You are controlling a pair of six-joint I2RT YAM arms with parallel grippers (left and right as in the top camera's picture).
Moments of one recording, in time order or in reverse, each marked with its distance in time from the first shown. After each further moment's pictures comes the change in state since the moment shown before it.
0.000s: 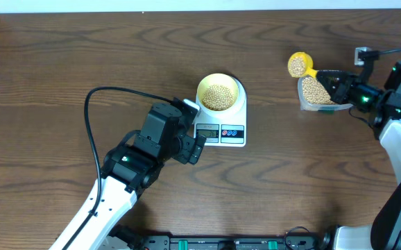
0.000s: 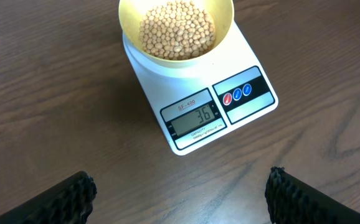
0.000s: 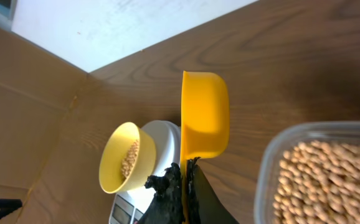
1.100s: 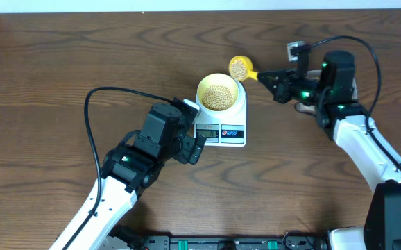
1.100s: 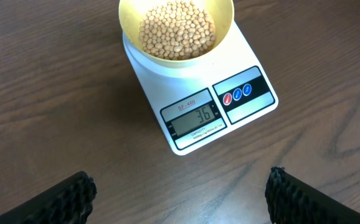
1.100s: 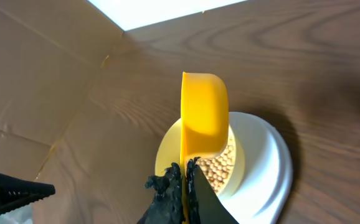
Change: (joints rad) left arm 0.000 0.000 0.000 0.000 0.000 0.000; right arm 0.411 0.000 0.000 0.143 0.169 0.130
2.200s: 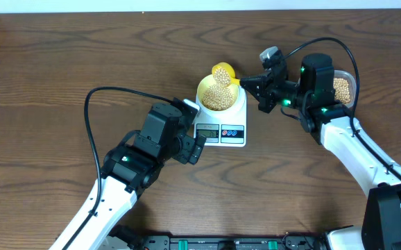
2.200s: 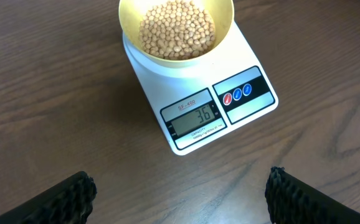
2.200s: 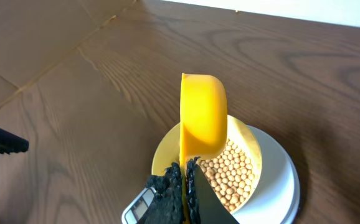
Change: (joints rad) left arm 0.000 0.000 0.000 0.000 0.000 0.000; right arm 0.109 0.000 0.000 -0.003 0.047 -0.333
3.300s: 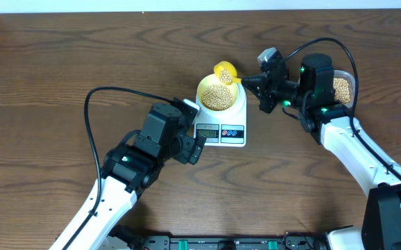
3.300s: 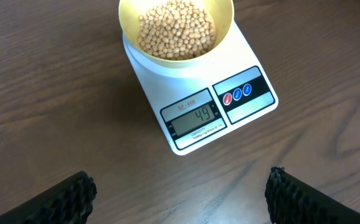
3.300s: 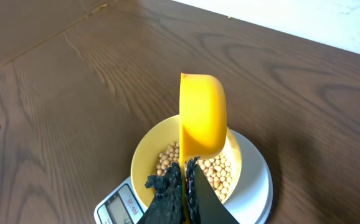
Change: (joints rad) left arm 0.000 0.000 0.000 0.000 0.000 0.000; right arm 0.000 0.000 0.000 -0.006 0.037 -0.123
